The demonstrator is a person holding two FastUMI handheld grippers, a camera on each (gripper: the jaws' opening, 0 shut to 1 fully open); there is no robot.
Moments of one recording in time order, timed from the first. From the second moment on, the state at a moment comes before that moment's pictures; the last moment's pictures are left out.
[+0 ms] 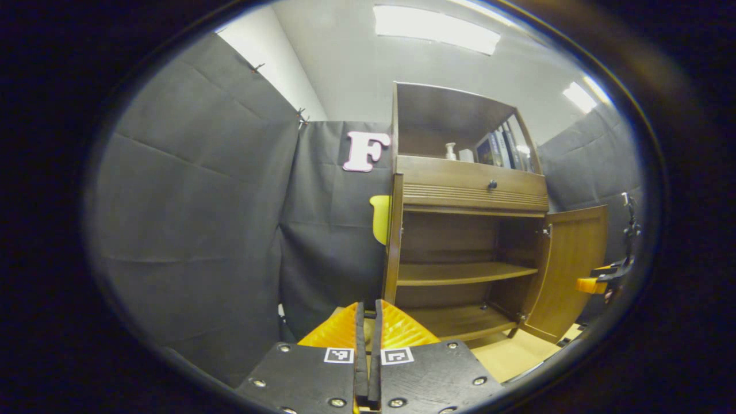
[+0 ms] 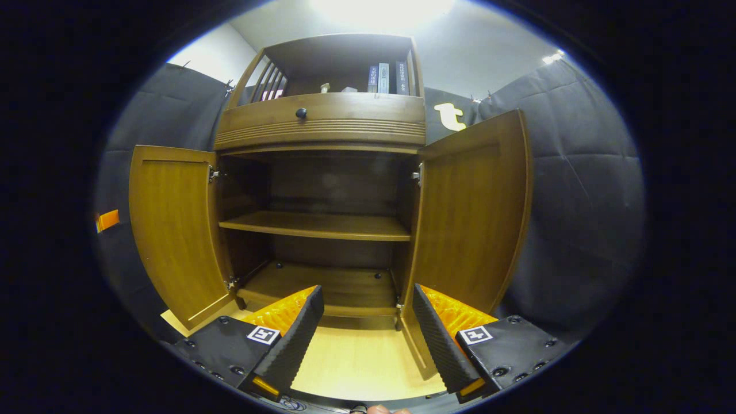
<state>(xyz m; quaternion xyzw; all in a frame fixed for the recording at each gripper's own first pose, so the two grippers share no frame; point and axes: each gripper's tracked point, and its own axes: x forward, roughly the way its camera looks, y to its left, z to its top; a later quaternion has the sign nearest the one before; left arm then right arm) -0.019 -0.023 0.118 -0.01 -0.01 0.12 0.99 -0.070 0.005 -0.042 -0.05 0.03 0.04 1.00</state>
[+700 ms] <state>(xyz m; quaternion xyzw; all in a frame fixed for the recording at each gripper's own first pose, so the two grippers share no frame) 0.011 -0.116 0.114 -0.01 0.00 0.11 0.99 -0.102 -0.023 -0.005 -0.02 0.03 0.01 1.00</state>
